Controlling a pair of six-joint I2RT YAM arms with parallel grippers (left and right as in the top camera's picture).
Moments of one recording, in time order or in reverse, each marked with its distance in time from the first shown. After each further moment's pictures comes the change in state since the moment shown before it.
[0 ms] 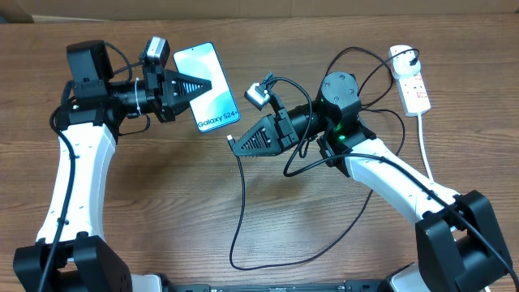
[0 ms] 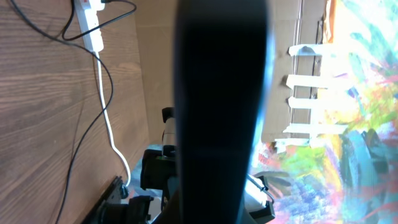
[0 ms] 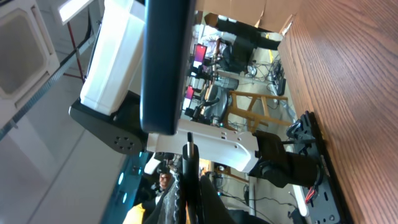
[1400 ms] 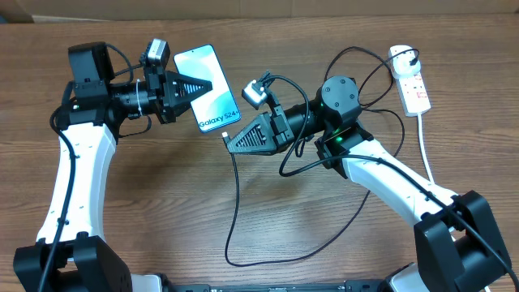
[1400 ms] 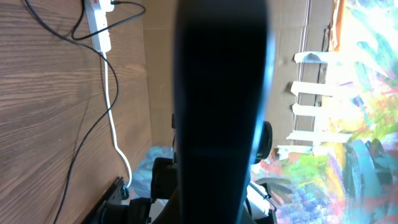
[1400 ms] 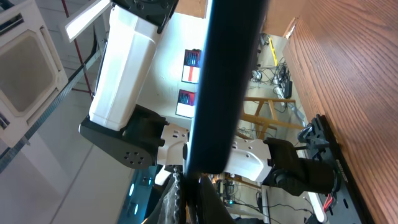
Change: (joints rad) left arm -0.010 0.000 0.000 -0.028 -0.032 0.007; right arm 0.023 0.000 0.000 0.092 0.063 0.153
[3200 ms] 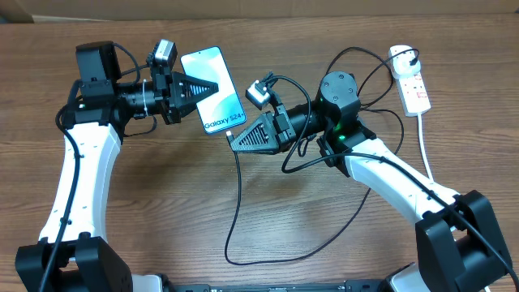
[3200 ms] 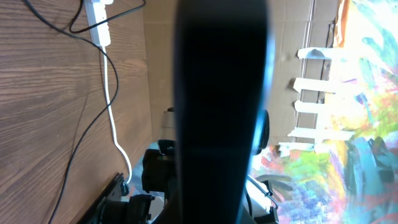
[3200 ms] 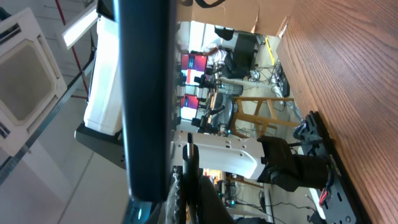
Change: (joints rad) left arm -0.026 0.000 0.000 0.000 -0.011 -0.008; right arm -0.024 0.000 0.000 -0.112 -0.021 -0.075
